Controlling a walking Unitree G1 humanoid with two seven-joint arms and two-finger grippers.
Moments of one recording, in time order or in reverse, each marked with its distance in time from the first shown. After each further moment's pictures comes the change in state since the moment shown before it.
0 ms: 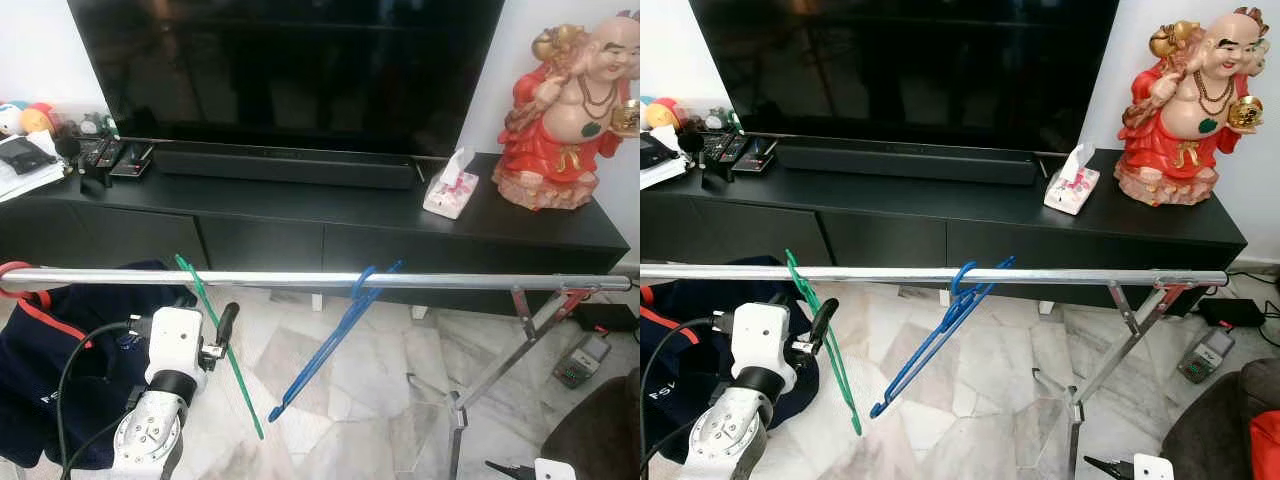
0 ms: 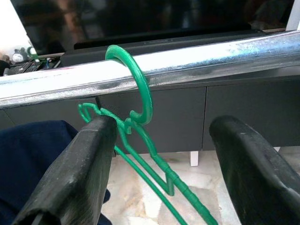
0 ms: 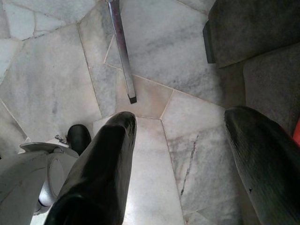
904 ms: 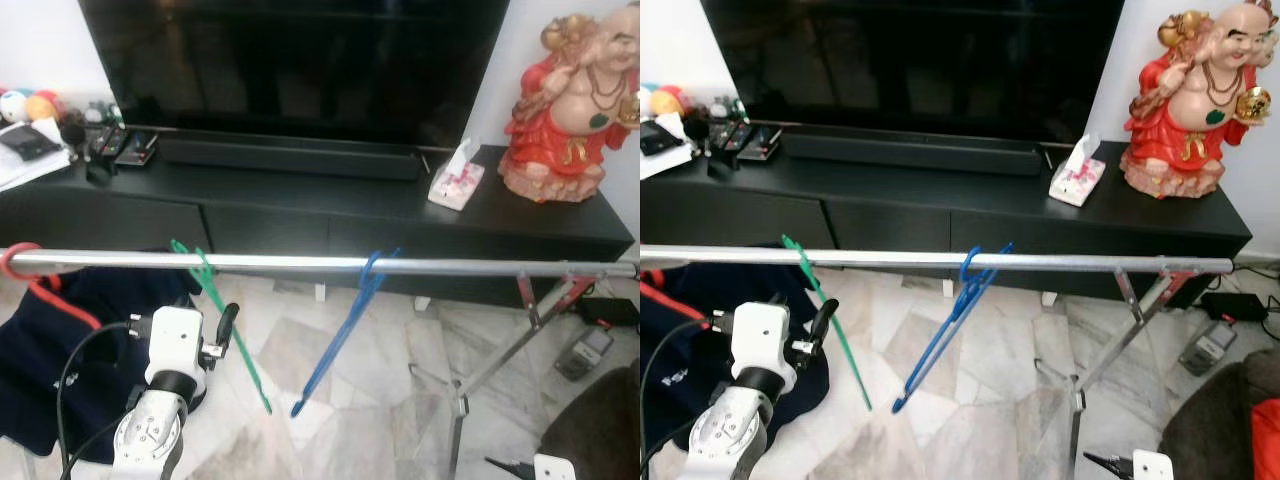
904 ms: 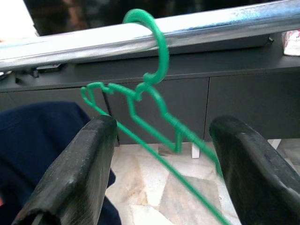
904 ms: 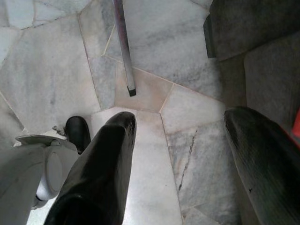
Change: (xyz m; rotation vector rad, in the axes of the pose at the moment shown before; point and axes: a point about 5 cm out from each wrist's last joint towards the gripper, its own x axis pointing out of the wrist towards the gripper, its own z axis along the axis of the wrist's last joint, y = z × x) left arm 0.000 0.000 0.000 0.000 0.000 0.000; right arm 0.000 0.001 0.003 0.002 -0.009 0.001
